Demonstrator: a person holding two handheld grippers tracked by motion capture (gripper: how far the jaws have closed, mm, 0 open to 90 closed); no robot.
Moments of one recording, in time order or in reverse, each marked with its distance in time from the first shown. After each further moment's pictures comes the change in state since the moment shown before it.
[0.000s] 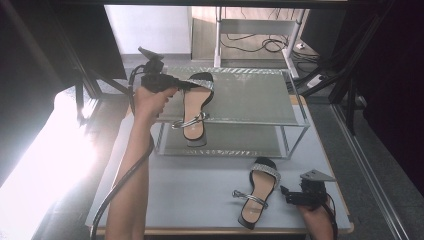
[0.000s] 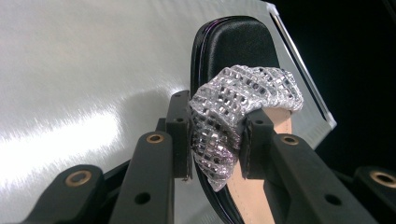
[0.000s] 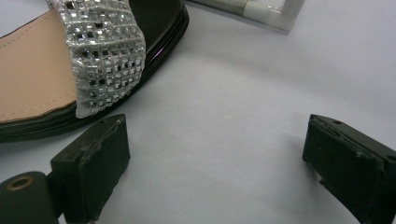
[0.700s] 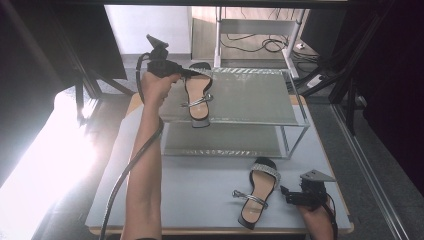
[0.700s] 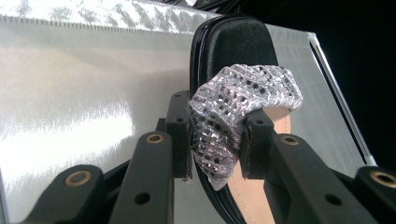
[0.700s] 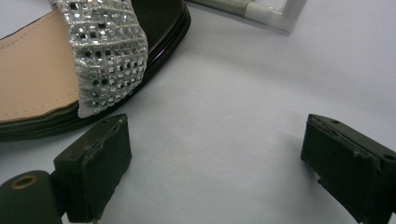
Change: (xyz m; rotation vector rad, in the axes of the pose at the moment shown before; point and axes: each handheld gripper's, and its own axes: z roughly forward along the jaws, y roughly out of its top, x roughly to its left) left arm 0.021 0.049 0.028 0.002 0.089 -0.025; right arm 0.000 0.000 0.000 -0.004 0.003 -0.004
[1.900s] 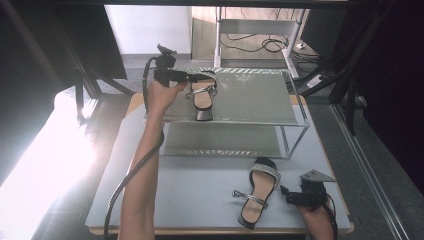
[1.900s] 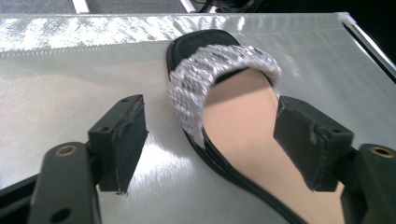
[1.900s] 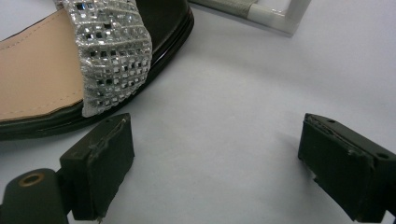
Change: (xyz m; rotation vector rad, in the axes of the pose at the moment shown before) left arm -0.015 -0.029 0.009 -0.099 0.117 0.219; right arm 0.001 0.000 0.000 -0.006 0.007 -0.005
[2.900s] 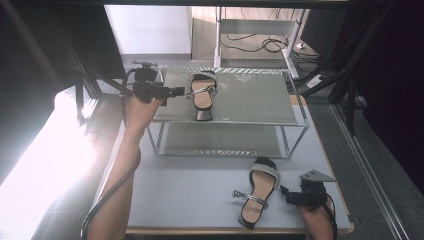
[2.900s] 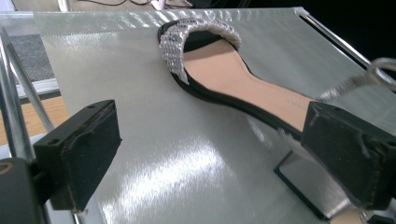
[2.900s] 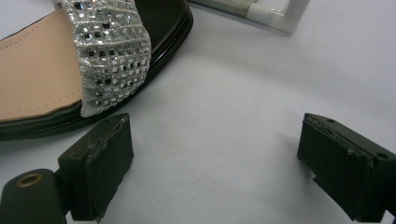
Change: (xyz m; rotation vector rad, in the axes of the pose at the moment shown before) left arm -0.004 -0.052 -0.064 -0.093 -0.020 0.113; right arm 0.000 0.000 0.000 0.003 -0.003 0.000
